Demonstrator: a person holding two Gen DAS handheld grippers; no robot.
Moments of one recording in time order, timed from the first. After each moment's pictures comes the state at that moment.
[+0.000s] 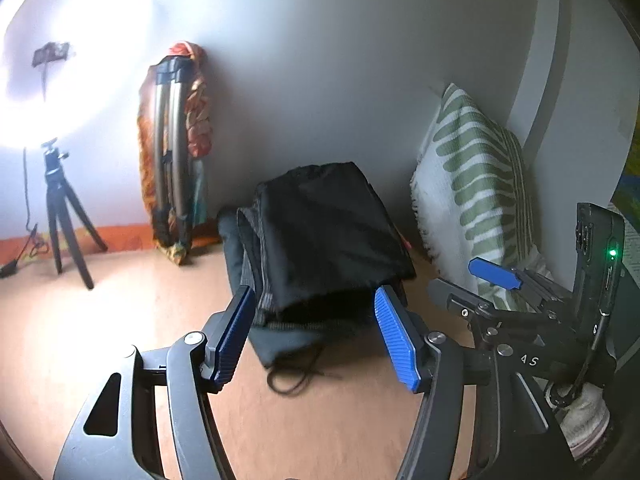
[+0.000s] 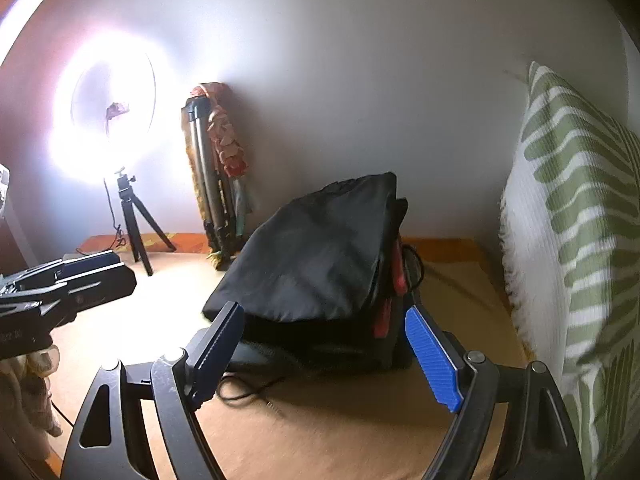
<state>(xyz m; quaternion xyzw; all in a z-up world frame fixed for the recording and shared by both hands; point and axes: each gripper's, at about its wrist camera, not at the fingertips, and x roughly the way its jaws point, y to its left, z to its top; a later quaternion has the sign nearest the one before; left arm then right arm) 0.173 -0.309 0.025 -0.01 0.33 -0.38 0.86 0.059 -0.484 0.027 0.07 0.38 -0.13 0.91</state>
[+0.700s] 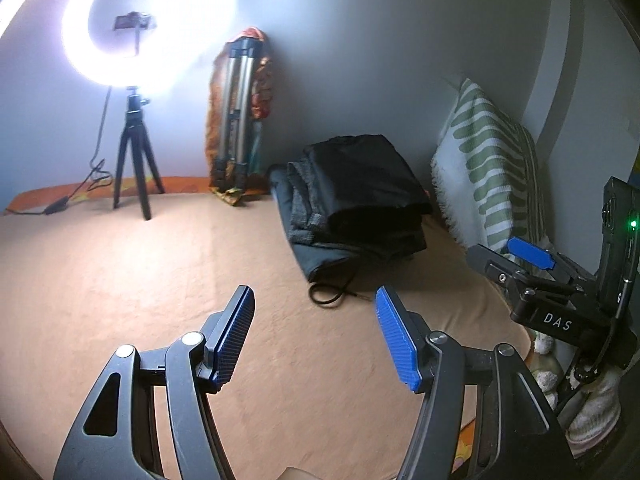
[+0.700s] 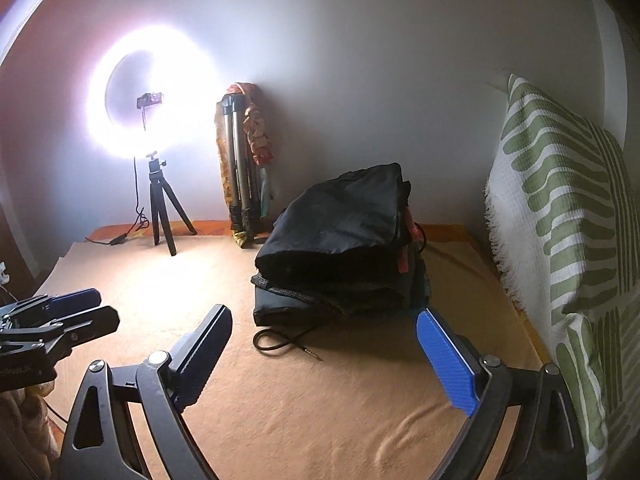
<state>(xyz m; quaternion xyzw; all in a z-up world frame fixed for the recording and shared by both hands) 0.105 -0.226 -0.006 -0.02 0.34 -0.33 0.88 -0.017 -0.401 0.034 0.05 0.36 -0.15 0.92</state>
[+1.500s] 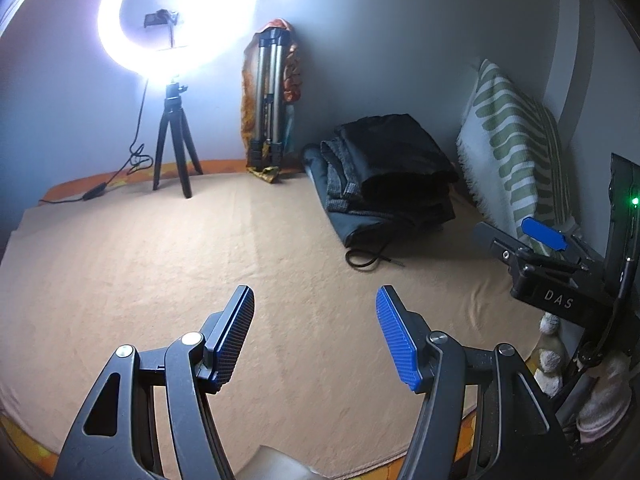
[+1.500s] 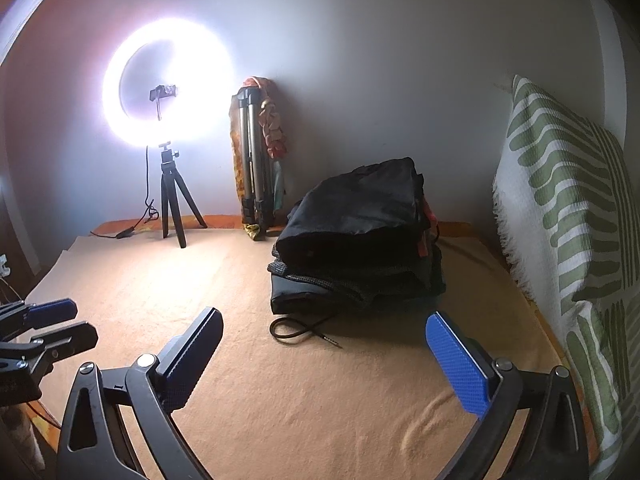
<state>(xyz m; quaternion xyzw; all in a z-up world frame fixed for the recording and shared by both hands) 0.079 -0.207 -0.017 0.02 0.35 -0.28 0.89 -0.024 -0.375 0.013 0.05 0.35 -0.15 0.92</state>
